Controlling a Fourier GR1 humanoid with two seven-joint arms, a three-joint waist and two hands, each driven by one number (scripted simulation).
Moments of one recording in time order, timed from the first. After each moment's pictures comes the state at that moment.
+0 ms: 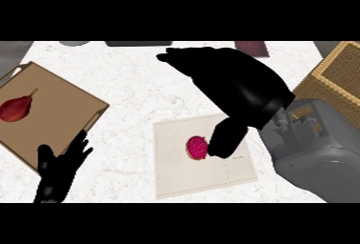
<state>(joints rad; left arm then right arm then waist) 0.08 0.43 -0.26 -1.41 0.35 0.23 0.15 -0.98 -0.41 0.52 -1.71 0.16 0.43 0.72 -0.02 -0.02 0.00</state>
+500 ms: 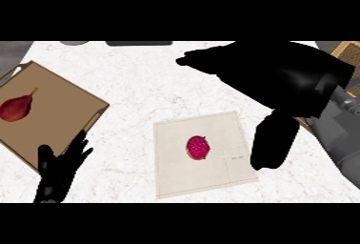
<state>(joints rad) 0.08 0.42 -0.25 -1.41 0.34 0.22 0.15 -1.06 -0.54 0.45 -1.74 -0.17 0.70 0.88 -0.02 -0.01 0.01</state>
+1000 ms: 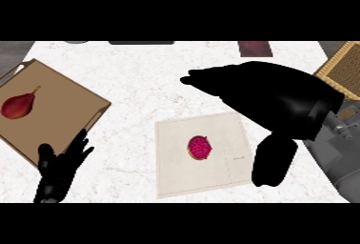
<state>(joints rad) 0.08 0.41 -0.23 -1.41 0.32 0.21 0.16 -0.97 -0.53 0.48 -1.81 -0.18 0.68 0.91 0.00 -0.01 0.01</state>
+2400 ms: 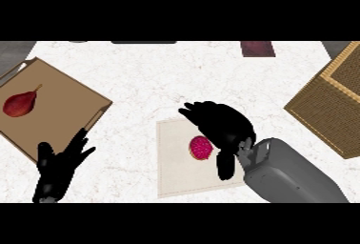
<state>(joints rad) 0.08 0.37 -0.17 -1.40 0.27 0.15 0.18 -0.63 -0.32 0.65 -1.59 0.46 0.54 0.56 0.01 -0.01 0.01</state>
